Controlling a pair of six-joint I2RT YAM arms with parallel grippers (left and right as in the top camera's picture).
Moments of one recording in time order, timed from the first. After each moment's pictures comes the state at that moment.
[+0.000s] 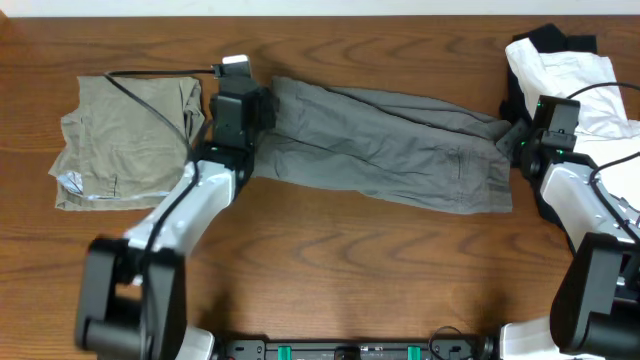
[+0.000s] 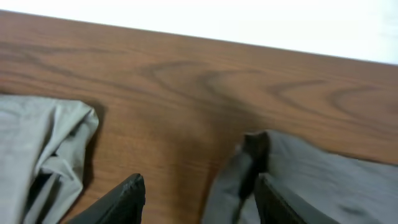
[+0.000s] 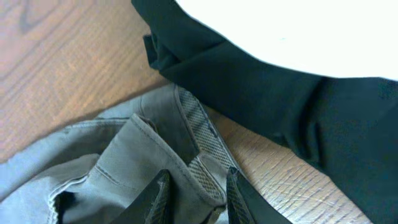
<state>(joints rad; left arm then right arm) -0.24 1.64 0.99 0.08 -0.22 -0.28 -0.18 1.65 0.95 -0.23 0.06 0.60</state>
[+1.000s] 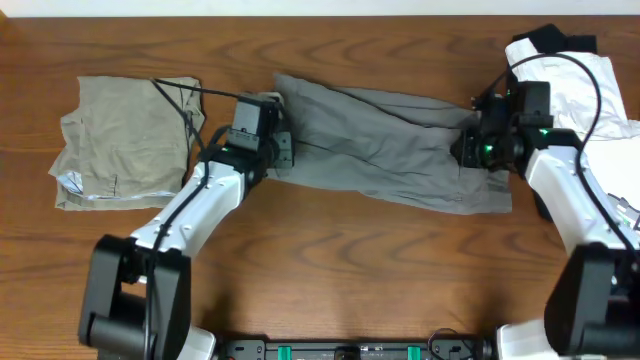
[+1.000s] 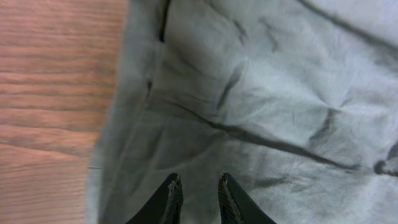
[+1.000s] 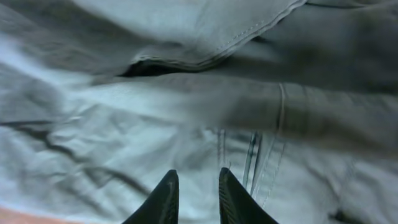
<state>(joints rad) -0.30 1.67 1.00 -0.28 0.05 -0.27 -0.03 1.66 1.10 -0.59 -0.30 0.07</state>
